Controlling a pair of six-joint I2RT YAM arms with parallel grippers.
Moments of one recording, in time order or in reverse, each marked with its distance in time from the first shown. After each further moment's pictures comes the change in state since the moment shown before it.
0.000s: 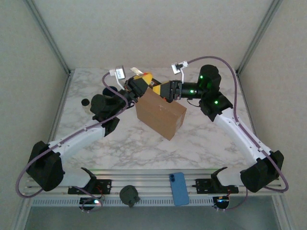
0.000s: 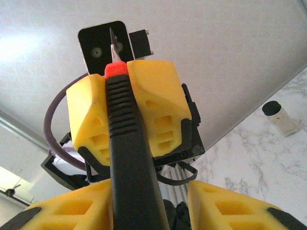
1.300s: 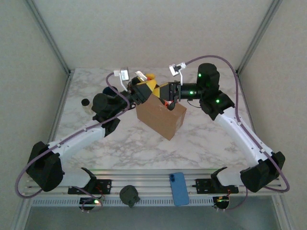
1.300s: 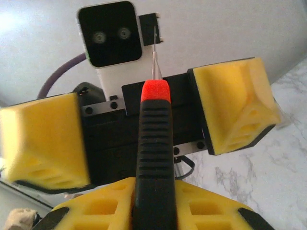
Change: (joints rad) left arm -0.010 -0.011 0.006 -0.088 0.053 0.035; right arm 0.012 -0.002 0.066 -0.204 0.023 -0.162
